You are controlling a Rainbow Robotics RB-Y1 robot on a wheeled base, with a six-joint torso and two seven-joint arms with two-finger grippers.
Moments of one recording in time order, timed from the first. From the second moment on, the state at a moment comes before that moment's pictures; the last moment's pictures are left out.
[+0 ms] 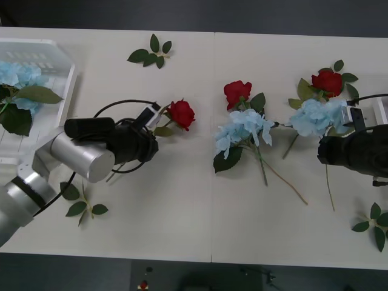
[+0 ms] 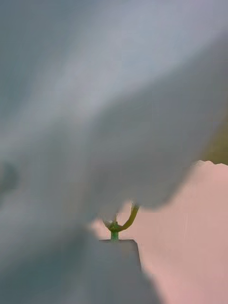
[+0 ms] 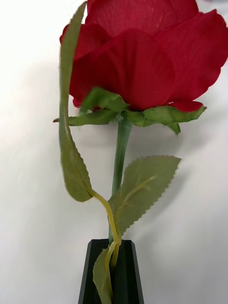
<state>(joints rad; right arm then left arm) -0.46 -1.29 0.86 -1.74 -0.89 0.51 0.74 -0.45 0.61 -0.58 -1.47 0.70 0.62 -1.83</state>
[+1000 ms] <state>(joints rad) -0.39 -1.38 0.57 -1.71 -1.22 0.55 0.74 -0.29 0.65 -0.45 -1.64 0.71 0.62 -1.83</state>
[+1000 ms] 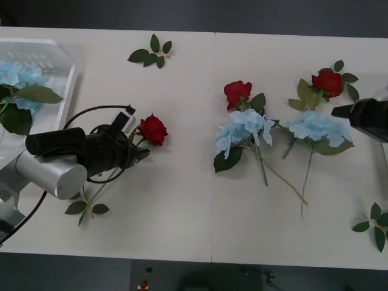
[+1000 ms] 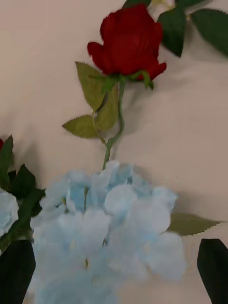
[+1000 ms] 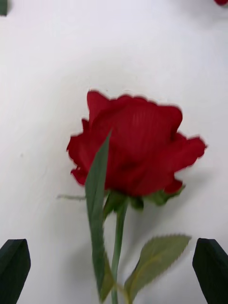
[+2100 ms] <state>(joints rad) -0.80 -0.87 0.55 -1.01 -0.91 0.83 0.74 -0.35 0.51 -0.45 -1.45 0.61 0.62 -1.83</state>
